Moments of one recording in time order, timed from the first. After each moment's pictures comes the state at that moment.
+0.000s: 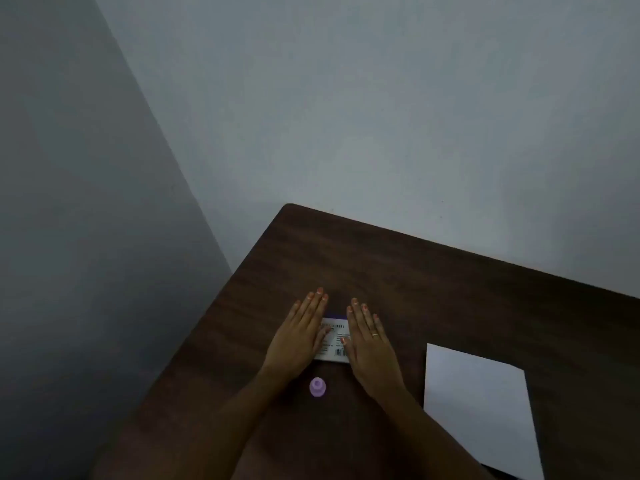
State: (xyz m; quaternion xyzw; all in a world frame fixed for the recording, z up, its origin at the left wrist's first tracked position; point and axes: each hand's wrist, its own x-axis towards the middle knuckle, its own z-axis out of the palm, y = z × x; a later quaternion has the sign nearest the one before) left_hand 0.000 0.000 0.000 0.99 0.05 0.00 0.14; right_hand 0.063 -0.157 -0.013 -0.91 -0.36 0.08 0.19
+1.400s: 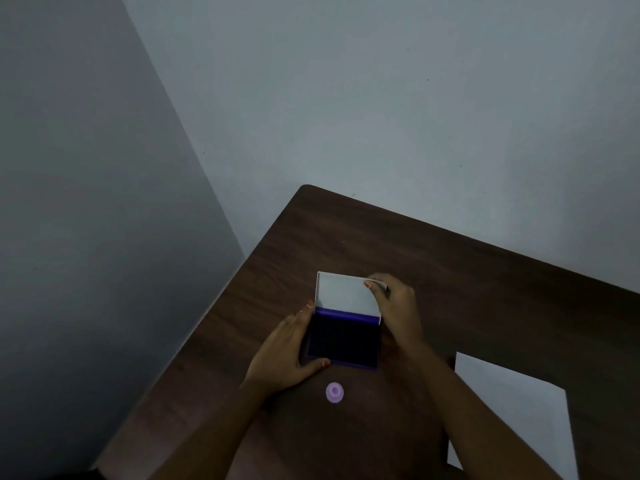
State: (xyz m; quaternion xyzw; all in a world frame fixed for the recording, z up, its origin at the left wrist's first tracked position) left_hand -0.031 0.039 -0.023 0.95 0.10 0.00 0.30; right_hand 0.130 -0.116 0.021 -0.85 -0.20 0.12 0.47
